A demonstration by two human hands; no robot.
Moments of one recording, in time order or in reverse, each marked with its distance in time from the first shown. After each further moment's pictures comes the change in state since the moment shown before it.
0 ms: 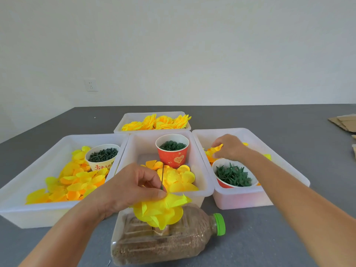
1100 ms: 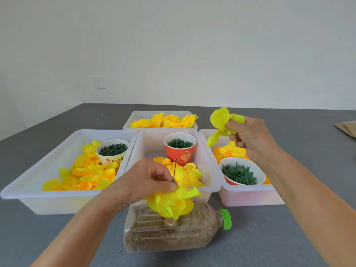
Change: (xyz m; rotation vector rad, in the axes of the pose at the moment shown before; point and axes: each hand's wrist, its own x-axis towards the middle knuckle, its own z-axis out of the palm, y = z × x) left_hand -0.005 -0.003 0.002 -0.045 0.069 0.003; right_hand -0.068 -0.062 -0.038 1.063 0.301 0.042
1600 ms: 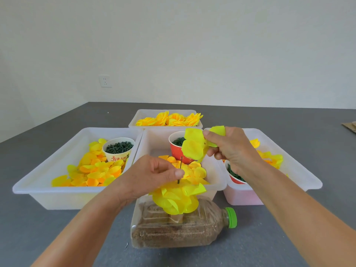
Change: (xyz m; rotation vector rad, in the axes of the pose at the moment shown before) left_hand -0.005 0.000 -0.002 -0.052 0.053 -0.027; right_hand -0.043 0.004 0.042 -0.092 -0.202 -0.005
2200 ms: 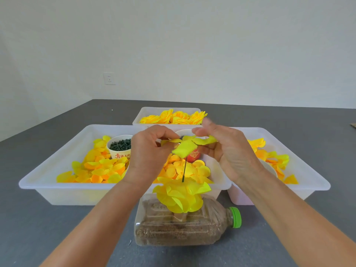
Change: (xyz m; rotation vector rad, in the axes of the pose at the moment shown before) left_hand 0.027 0.012 0.006 0.142 0.678 0.376; right_hand -0.017 -0.004 0.022 0.364 -0.138 -0.012
